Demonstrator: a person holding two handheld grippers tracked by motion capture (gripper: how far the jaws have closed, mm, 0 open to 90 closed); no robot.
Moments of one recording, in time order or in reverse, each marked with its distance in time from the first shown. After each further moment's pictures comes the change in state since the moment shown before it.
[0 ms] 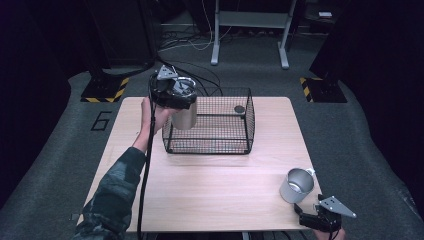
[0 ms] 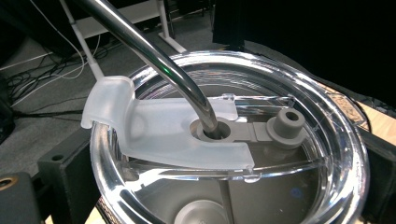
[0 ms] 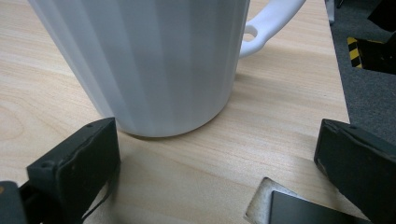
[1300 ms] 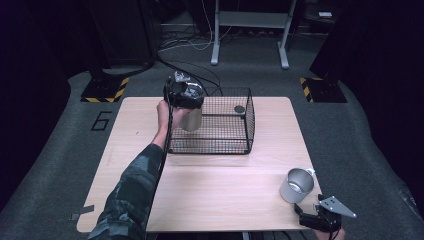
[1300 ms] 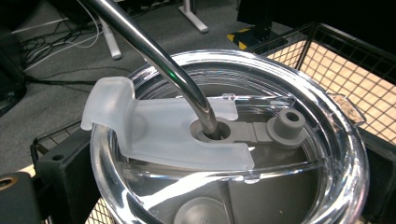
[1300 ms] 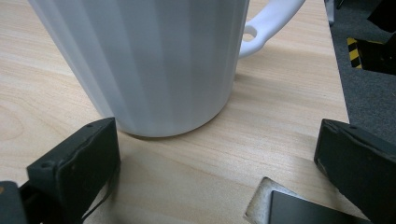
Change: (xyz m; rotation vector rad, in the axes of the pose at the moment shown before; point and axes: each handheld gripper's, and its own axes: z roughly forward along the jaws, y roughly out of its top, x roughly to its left) left arm 0.008 -0.025 0.077 0.088 0.090 -0.080; right arm -0.001 0.000 0.000 -0.005 0.002 -0.007
